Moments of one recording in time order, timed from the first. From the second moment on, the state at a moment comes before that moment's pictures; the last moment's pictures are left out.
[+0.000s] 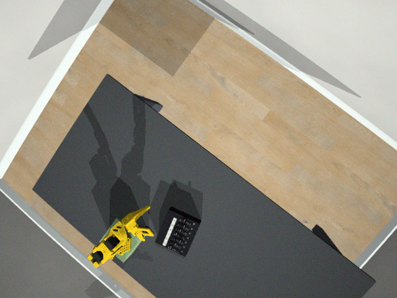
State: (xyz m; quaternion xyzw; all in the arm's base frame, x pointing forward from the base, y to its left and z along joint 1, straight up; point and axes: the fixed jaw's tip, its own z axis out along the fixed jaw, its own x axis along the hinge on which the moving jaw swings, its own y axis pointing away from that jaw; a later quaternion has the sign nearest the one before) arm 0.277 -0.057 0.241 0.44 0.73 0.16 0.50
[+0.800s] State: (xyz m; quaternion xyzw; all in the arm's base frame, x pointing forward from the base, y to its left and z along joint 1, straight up) arm 0.277 -0.057 0.241 0.44 0.73 0.16 0.50
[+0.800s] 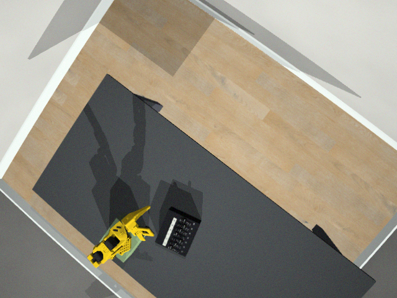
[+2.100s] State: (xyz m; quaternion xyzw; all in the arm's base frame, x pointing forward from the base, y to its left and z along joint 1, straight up) arm 0.269 -0.066 0.223 0.33 0.81 0.06 0.48
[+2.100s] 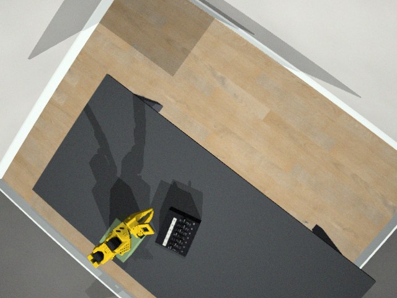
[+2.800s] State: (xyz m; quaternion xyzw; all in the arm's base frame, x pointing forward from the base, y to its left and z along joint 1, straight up) arm 0.246 -0.085 0.179 0.10 0.92 -0.10 0.37
